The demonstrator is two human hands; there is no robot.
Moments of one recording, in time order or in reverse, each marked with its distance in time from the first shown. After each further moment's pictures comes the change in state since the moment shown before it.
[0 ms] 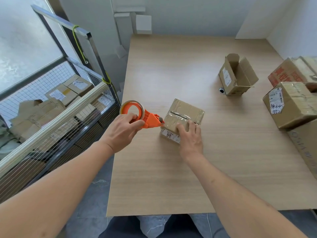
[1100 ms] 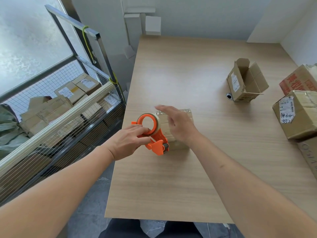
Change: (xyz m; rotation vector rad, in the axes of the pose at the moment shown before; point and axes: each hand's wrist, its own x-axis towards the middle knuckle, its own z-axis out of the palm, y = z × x) left_hand -0.003 0.019 -0.010 0.059 -0.157 0.234; right_hand 0.062 -0.035 -0.055 0.538 -0.032 -0.572
